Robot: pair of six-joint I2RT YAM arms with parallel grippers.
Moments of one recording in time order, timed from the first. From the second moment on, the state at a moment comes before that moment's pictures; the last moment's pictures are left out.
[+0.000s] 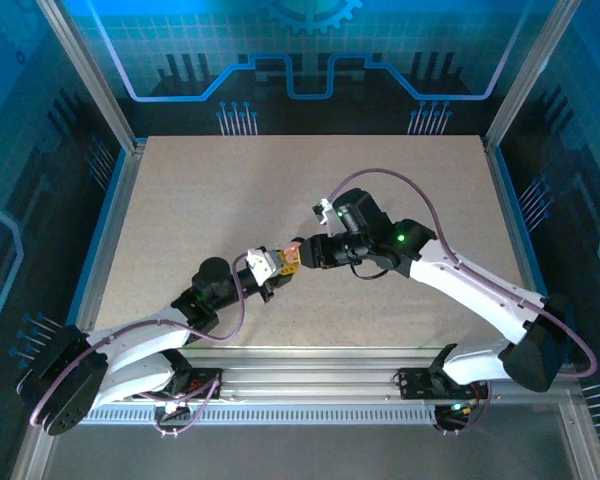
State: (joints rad) left arm -0.66 1.07 0.30 0.68 0.30 0.18; right arm 0.79 1.34 1.21 -0.65 -0.32 0.60
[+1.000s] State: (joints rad) left arm -0.66 1.04 0.30 0.61 0.30 0.20; right arm 0.83 1.45 1.33 -0.76 -0.24 0.54
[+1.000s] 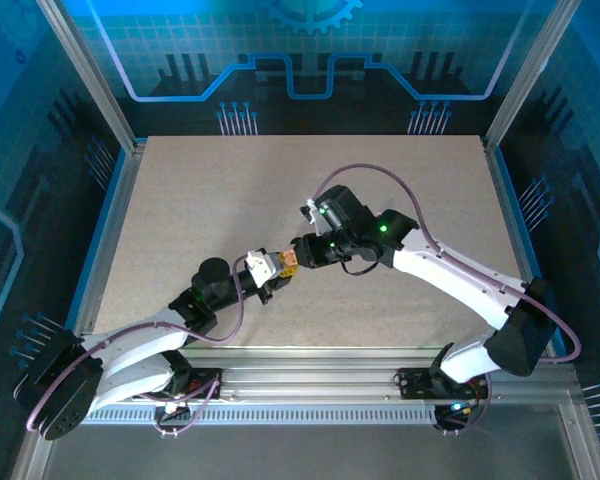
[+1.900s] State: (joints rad) left arm -0.66 1.04 0.30 0.61 0.29 0.20; right arm 0.83 1.37 1.30 -0.72 -0.22 0.52
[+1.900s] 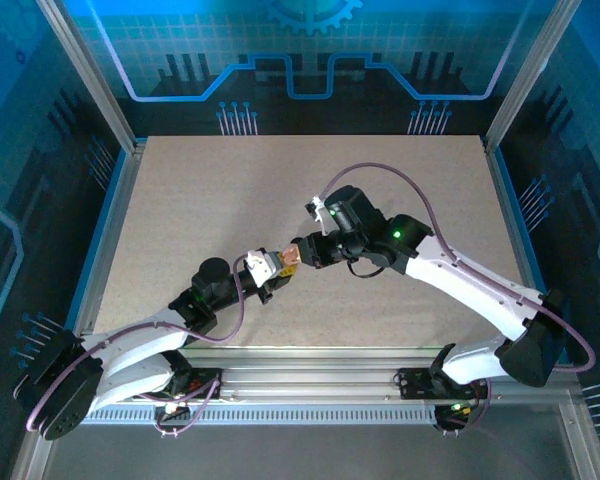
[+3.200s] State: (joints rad) left arm -0.66 1.02 0.30 0.61 0.29 0.20; right arm 0.85 1.42 1.29 -0.70 -0.23 0.47
